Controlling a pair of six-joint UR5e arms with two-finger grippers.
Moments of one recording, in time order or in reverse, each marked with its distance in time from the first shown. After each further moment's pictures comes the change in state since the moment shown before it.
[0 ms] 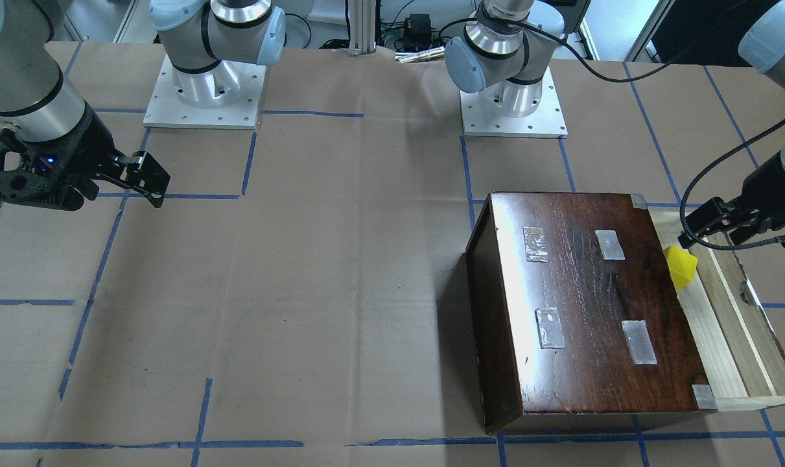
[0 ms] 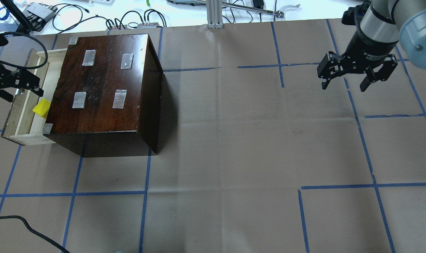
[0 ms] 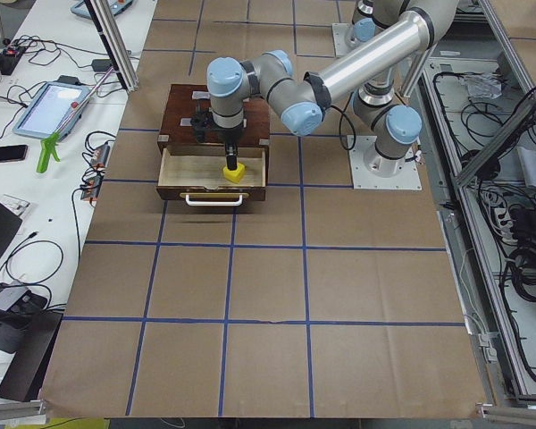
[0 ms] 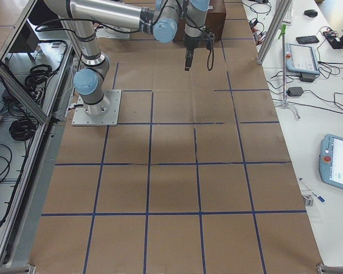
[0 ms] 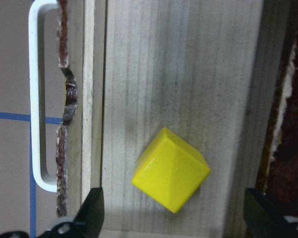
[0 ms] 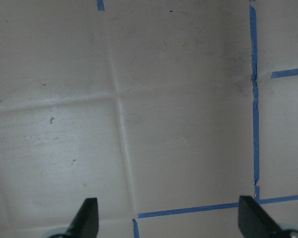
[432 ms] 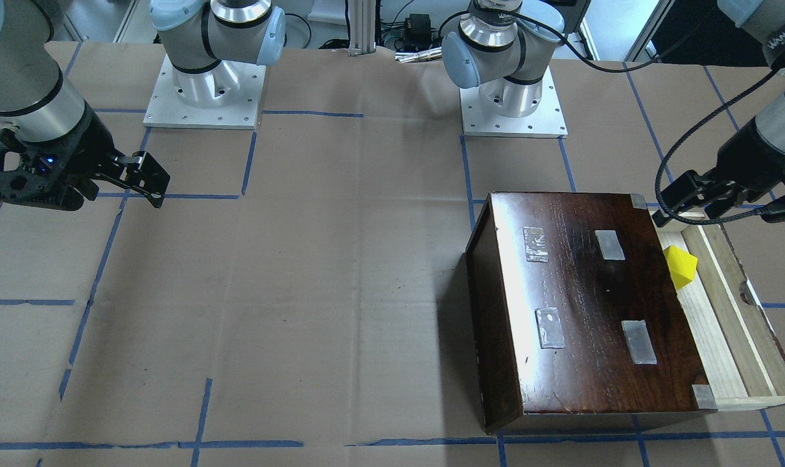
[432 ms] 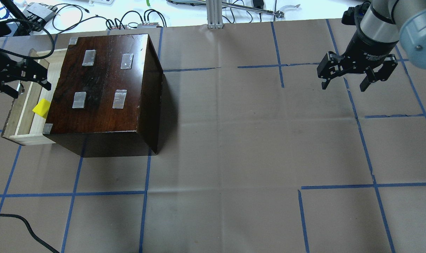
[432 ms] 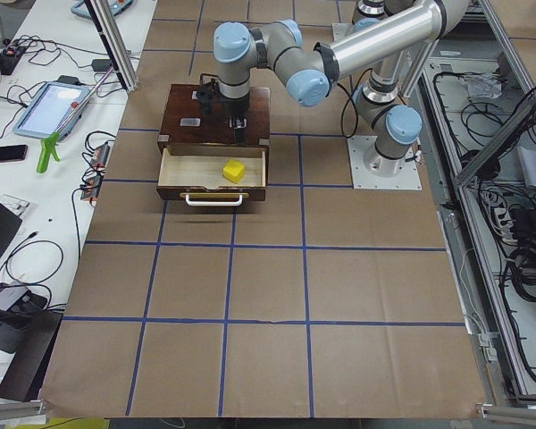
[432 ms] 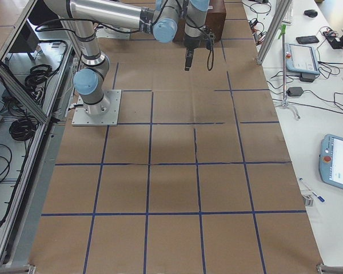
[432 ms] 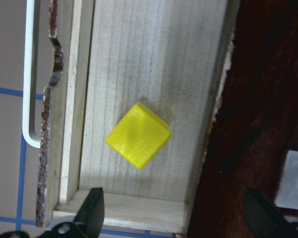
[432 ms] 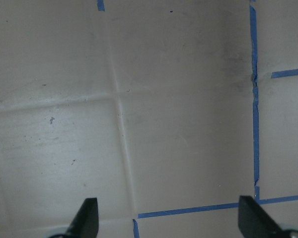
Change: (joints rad) left arm -0.123 0.075 0.027 -0.103 -0.002 -0.207; right arm 0.000 0.000 -0.001 0.000 0.000 -0.001
